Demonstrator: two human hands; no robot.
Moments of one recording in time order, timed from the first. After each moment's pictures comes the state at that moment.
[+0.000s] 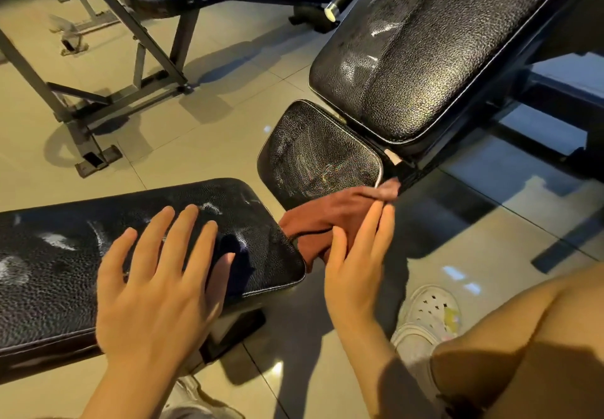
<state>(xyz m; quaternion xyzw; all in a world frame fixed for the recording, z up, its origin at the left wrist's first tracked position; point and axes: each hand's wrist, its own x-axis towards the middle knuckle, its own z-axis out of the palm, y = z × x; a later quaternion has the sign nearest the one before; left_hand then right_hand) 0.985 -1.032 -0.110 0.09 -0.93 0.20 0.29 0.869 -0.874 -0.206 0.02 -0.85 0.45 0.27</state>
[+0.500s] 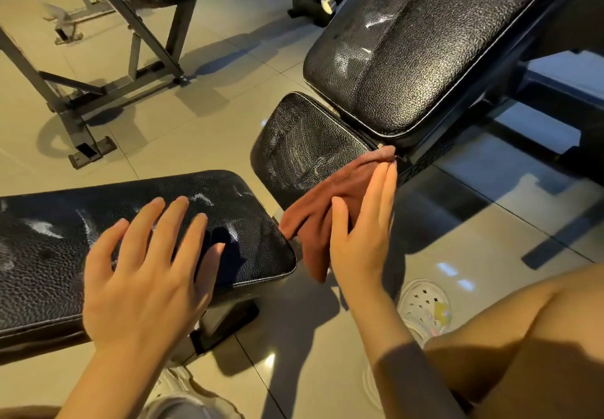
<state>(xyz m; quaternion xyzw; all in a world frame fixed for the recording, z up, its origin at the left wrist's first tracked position) 0.983 -1.039 -0.121 0.08 -0.94 0.15 0.29 0.839 -0.856 -0.186 0.09 -0.82 0.50 0.25</state>
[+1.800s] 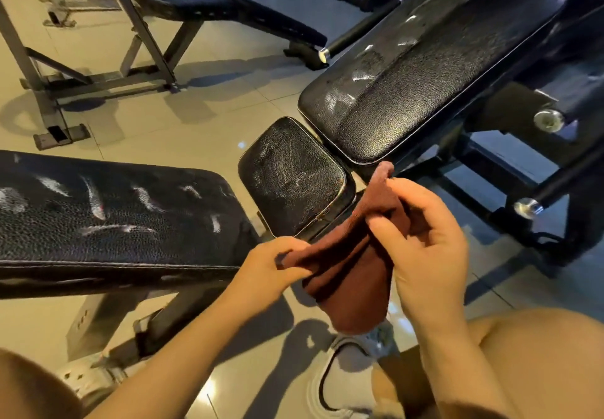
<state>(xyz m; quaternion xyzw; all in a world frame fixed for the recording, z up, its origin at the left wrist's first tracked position) 0.934 -0.938 -0.139 0.04 -0.80 -0.60 0.05 0.885 -0.758 -0.063 0.22 -0.72 0.65 0.16</state>
